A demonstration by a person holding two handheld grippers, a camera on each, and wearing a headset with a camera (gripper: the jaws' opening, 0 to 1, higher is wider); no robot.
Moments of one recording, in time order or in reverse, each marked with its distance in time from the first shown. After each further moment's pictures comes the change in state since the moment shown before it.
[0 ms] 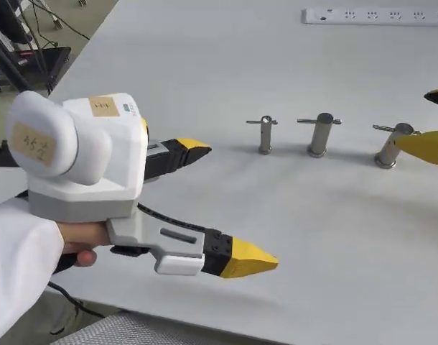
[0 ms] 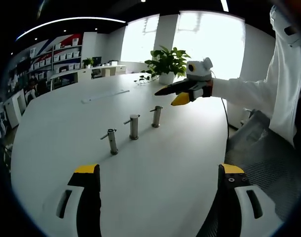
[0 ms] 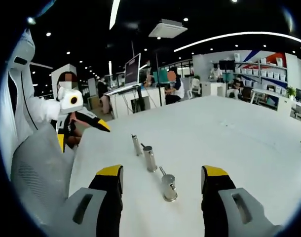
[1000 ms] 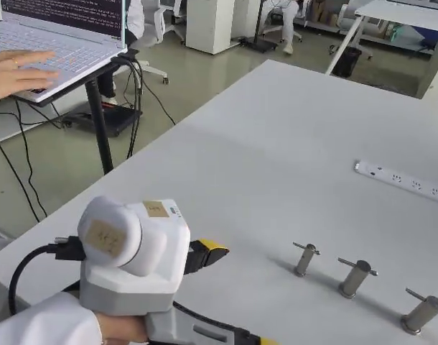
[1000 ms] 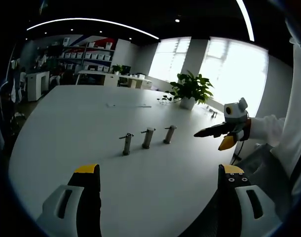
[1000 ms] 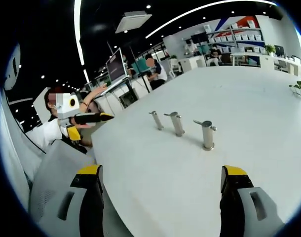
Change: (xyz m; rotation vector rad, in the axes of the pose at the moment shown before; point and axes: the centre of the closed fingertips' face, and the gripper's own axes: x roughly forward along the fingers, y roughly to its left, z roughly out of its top) left arm -0.033 0.007 0.006 -0.227 -0.186 0.151; right arm -0.030 0.090 -0.045 0.307 0.129 -0.067
